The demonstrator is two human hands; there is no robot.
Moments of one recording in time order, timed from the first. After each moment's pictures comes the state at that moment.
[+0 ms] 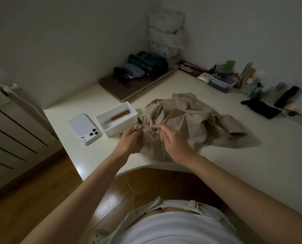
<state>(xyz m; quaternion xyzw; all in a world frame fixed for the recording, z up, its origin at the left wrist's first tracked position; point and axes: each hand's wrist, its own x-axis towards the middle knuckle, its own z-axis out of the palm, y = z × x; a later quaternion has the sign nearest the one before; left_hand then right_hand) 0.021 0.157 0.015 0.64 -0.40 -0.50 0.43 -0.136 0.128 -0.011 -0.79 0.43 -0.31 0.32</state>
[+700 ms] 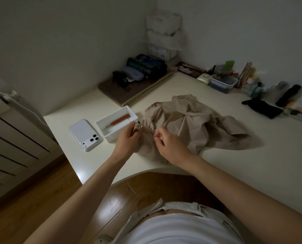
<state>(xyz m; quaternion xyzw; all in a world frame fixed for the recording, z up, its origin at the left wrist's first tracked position) 0.029 0.141 0.014 0.63 -0.52 -0.39 0.43 -0.124 0.123 -0.003 -0.80 0.46 -0.23 0.30</state>
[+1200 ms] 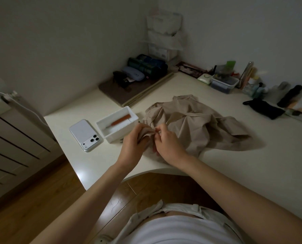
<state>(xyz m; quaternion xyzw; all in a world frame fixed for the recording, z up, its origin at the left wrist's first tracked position) 0.021 0.151 0.006 0.56 -0.64 -0.30 0.44 -0.111 0.121 0.003 -0.73 0.50 -0.28 0.38</state>
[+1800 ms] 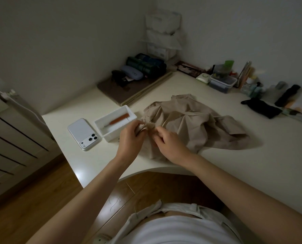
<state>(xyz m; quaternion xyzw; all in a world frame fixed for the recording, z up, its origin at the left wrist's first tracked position) 0.019 0.138 0.008 0.63 -0.62 -0.22 0.42 -0.126 0.122 0.001 -0.77 0.45 -0.27 0.37</state>
